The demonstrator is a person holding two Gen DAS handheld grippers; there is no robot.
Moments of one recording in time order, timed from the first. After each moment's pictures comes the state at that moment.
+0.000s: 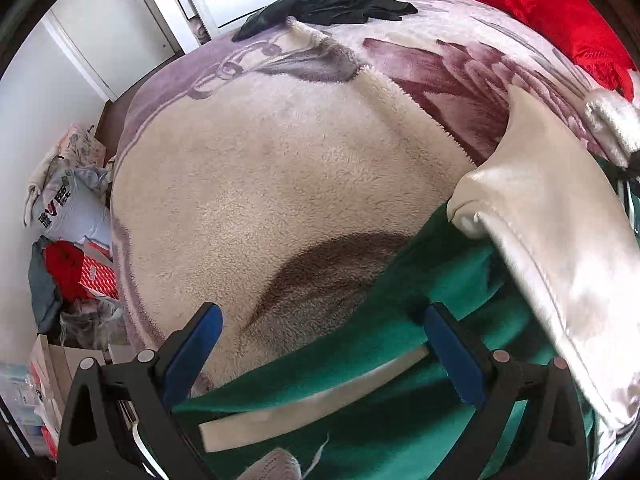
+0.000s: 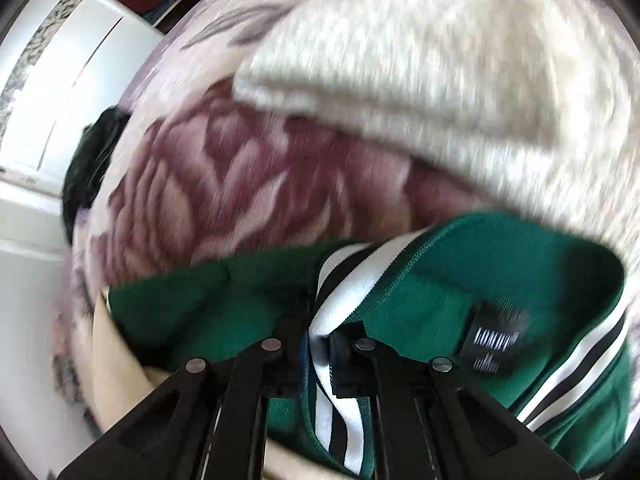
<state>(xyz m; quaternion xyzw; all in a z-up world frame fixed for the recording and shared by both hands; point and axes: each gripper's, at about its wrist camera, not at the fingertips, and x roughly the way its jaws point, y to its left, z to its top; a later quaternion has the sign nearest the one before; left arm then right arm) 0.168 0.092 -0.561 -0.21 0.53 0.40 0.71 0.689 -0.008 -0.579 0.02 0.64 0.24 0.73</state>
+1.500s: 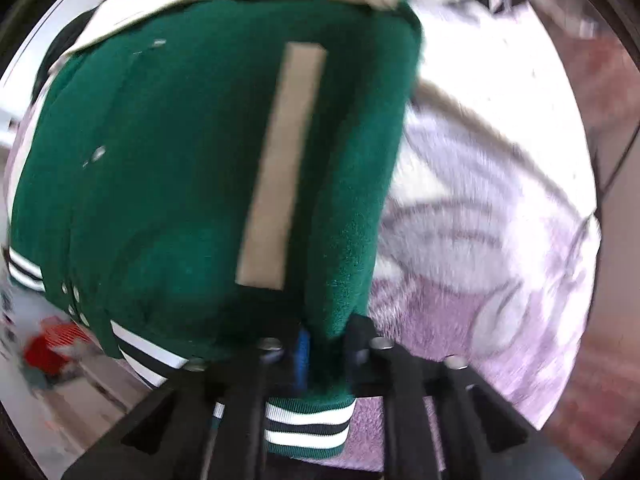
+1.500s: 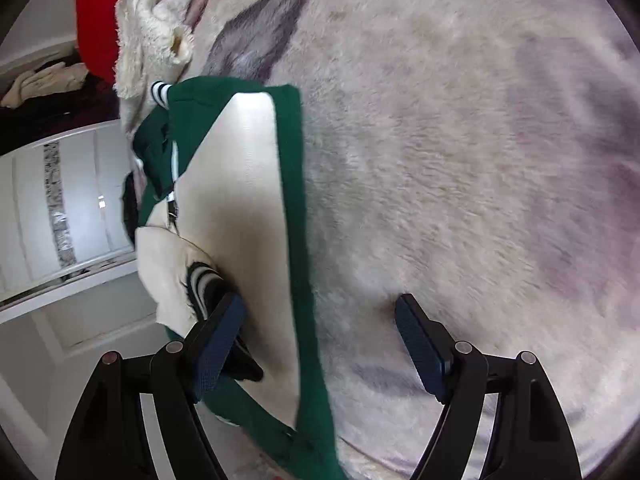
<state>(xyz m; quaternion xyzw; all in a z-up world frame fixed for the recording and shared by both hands) 0.092 -0.301 -0.601 -0.06 0.67 0.08 0.74 0.528 -0.433 -0.627 0.32 0.74 0.21 0.56</state>
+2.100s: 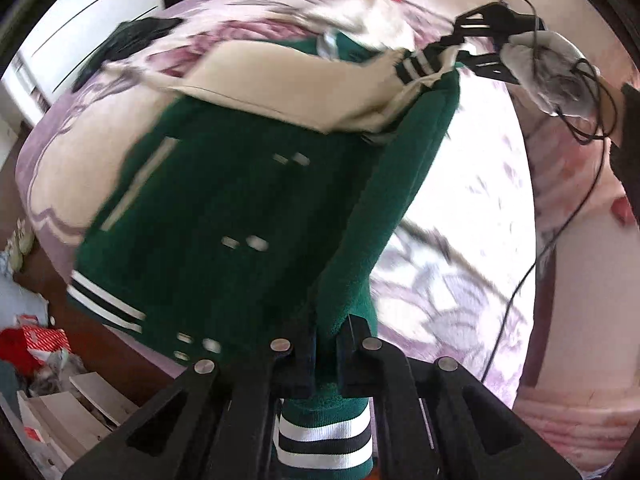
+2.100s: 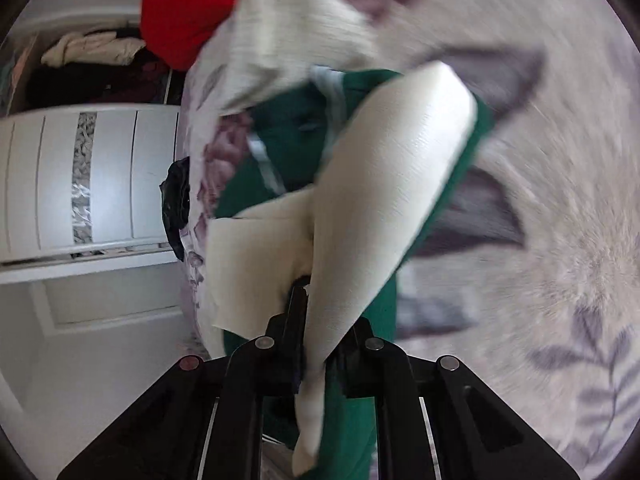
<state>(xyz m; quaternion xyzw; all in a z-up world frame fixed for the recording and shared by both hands) 0.062 -0.139 -0.475 -0.17 0.56 0.07 0.81 0.530 -0.282 -0.478 0.27 0.69 0.24 0.63</state>
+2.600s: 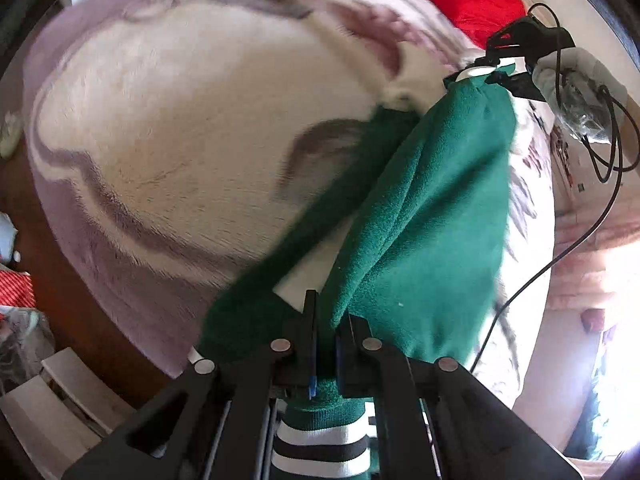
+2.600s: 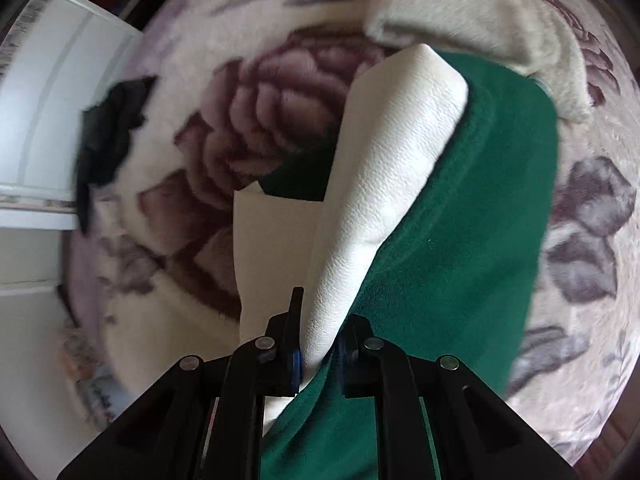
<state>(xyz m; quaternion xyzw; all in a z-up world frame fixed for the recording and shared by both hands) 0.045 0.140 -0.584 -0.35 0.56 0.09 0.74 0.533 0.117 -0.491 0.02 0.71 0.13 0.69</state>
